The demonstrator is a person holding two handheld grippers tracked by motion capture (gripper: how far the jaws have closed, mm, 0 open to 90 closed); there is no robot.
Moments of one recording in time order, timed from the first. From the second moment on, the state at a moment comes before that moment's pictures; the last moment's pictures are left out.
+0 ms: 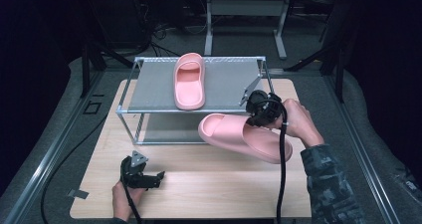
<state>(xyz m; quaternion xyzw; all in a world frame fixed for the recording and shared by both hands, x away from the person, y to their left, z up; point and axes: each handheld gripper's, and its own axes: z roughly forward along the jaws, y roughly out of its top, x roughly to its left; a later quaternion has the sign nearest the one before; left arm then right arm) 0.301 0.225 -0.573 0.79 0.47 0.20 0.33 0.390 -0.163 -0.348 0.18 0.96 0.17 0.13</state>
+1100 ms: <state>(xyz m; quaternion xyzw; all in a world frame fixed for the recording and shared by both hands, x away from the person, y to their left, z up) 0.300 0.224 -0.573 0.79 0.47 0.20 0.33 0.402 -0.159 -0.287 0.28 0.93 0.16 0.19</state>
